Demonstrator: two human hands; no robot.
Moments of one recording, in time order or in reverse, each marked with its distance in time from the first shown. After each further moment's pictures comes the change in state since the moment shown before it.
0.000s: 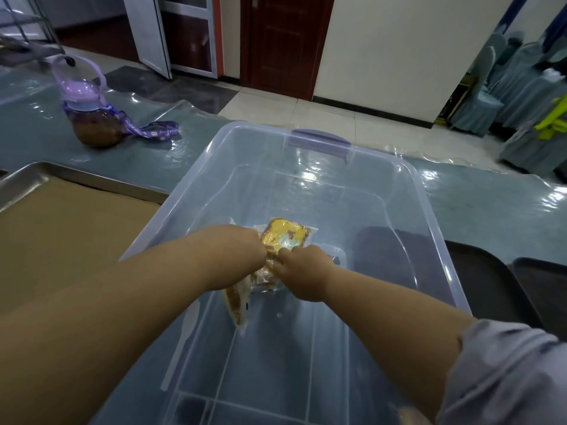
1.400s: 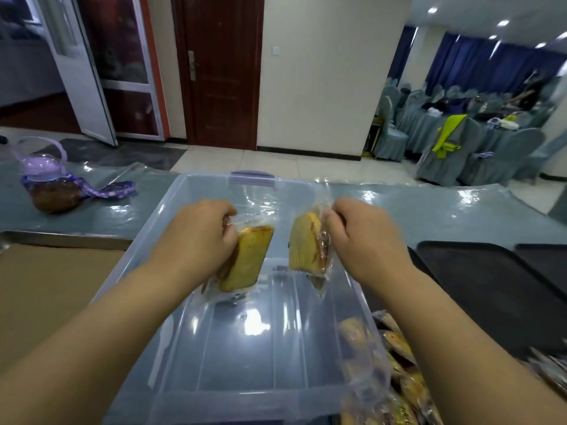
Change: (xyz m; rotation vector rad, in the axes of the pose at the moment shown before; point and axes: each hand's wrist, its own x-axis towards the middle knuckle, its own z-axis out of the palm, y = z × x) left_hand -0.095 0.061 -0.066 -0.757 0.915 -0.410; right_hand -0.217 -0.009 -0.132 0.560 0.752 0.830
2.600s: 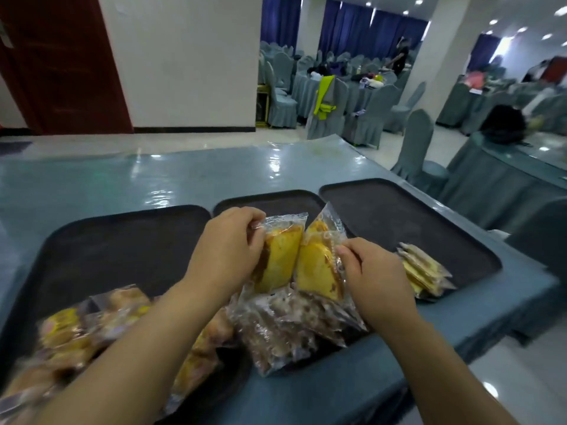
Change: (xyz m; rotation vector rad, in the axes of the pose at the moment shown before) left_hand -0.071 0.494 0.295 -0.345 -0.140 0.243; right_hand -0.252 0.470 -0.210 0.011 0.099 0.494
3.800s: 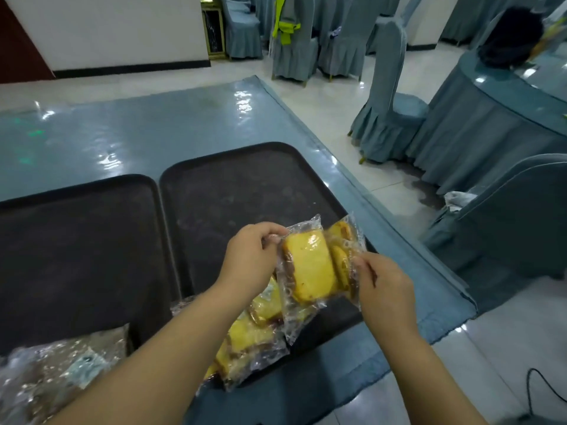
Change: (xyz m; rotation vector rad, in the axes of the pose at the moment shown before) left_hand 0.183 0.252 0.476 -0.290 -0.313 -0.370; right_hand 0.178 0.503 -0.109 0.082 0.067 0.281
